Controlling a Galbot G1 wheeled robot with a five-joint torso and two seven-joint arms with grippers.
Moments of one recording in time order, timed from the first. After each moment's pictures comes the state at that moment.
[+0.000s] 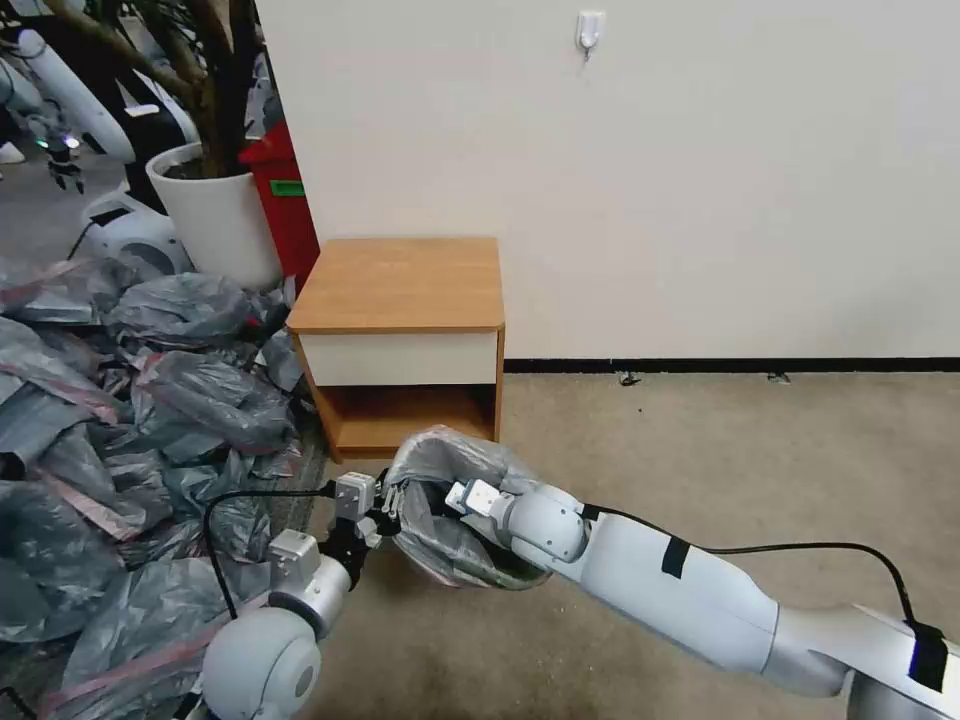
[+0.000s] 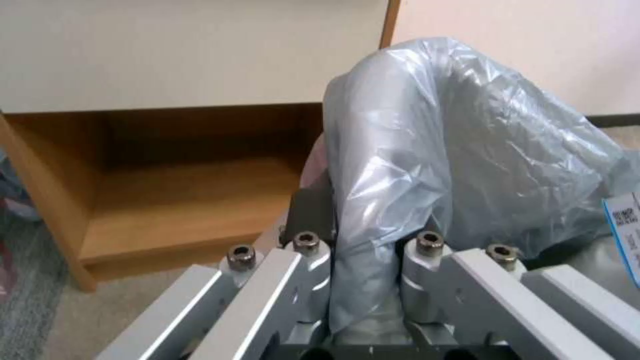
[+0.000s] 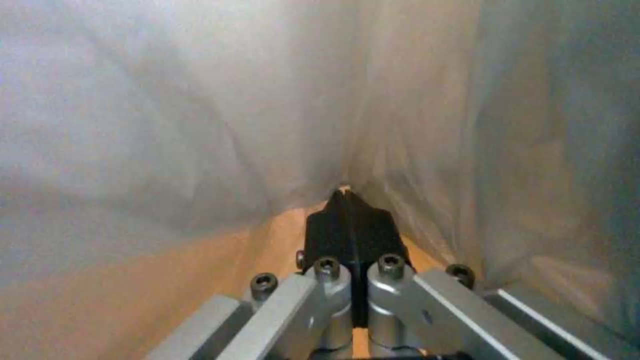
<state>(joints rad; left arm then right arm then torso) 1.52 -1.16 -0.39 -2.10 -0.43 0.23 0.01 -0.53 1.15 -0.66 1.48 0.31 -0.71 -0.09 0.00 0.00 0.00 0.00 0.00</state>
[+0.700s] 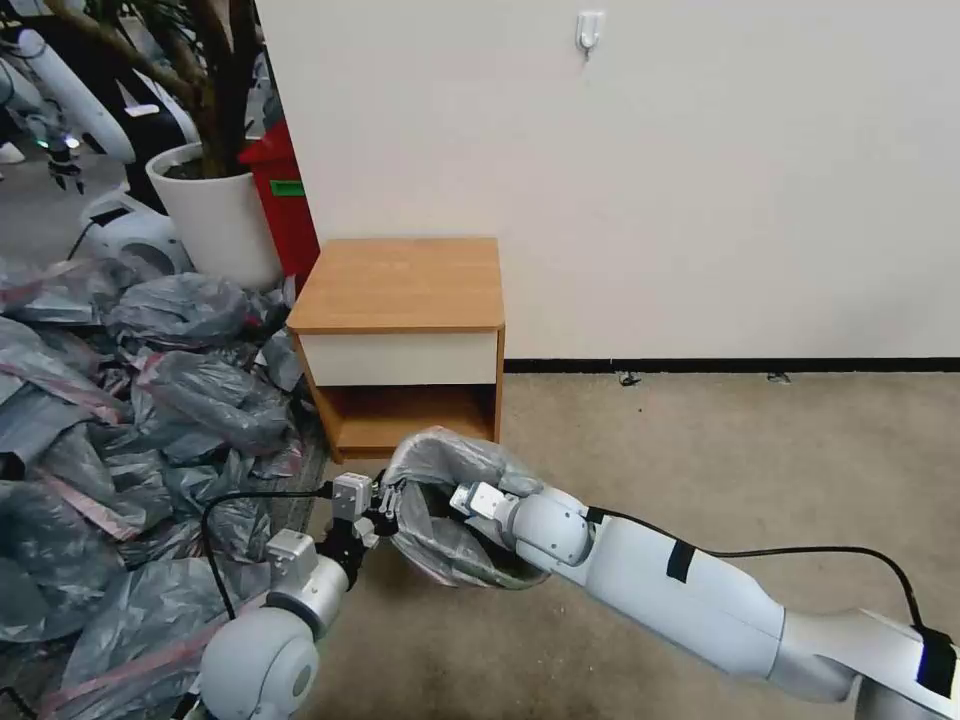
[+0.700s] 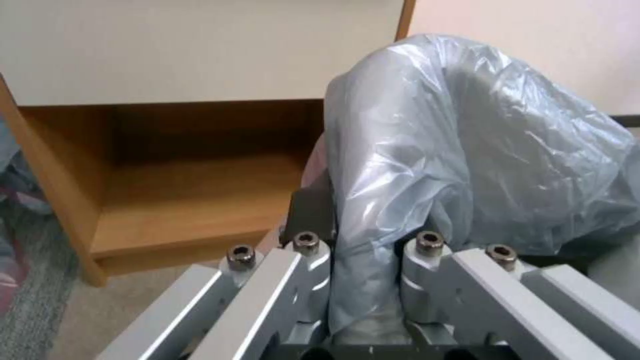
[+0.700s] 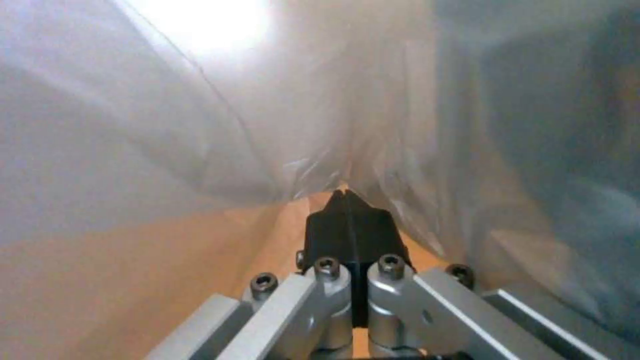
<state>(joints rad) 1.51 -1.16 -0.40 -2.08 -0.43 0.23 0.00 -0.53 1.13 -0.66 1.51 0.30 -0.71 -0.09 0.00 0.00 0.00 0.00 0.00</state>
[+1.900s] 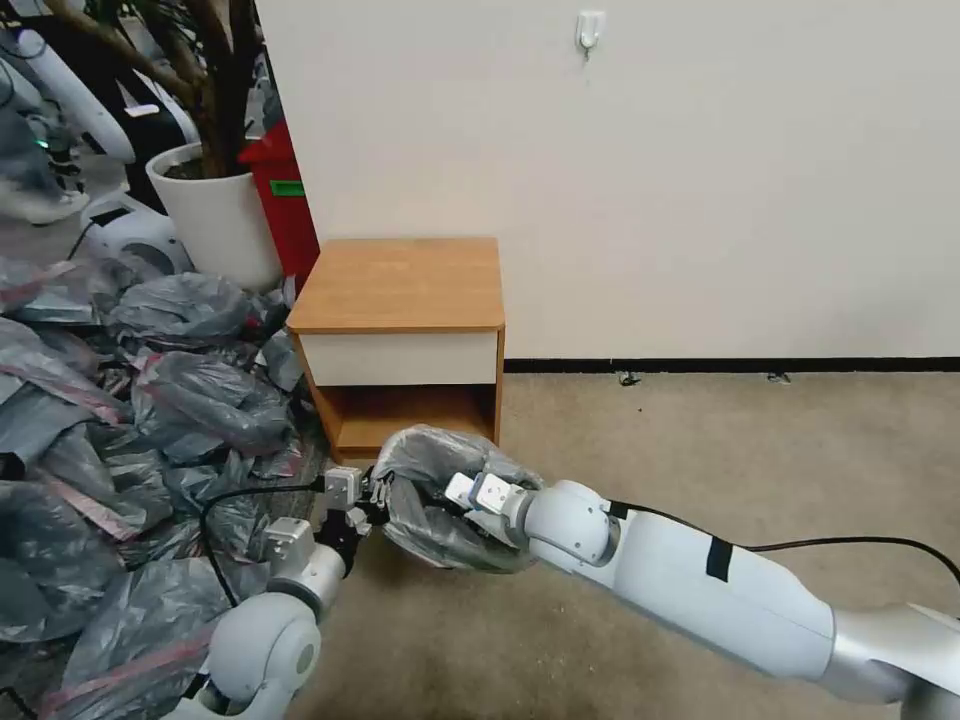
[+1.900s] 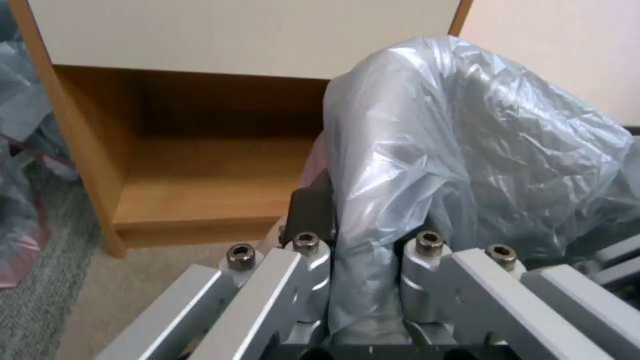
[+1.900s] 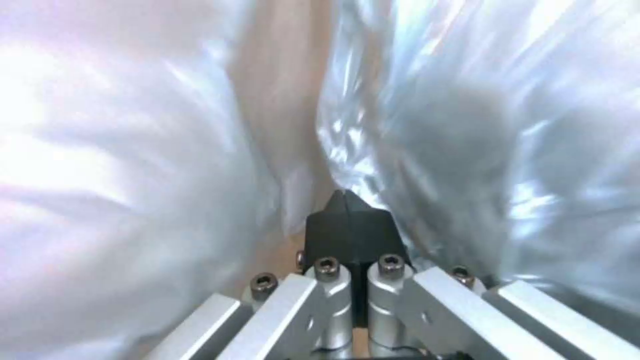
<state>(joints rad) 1.46 -1.17 -0.39 -2.03 -0.49 0.25 -0.06 -0.50 1.03 -0.66 1.72 0.40 -0.71 -0.05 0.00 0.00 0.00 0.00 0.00</state>
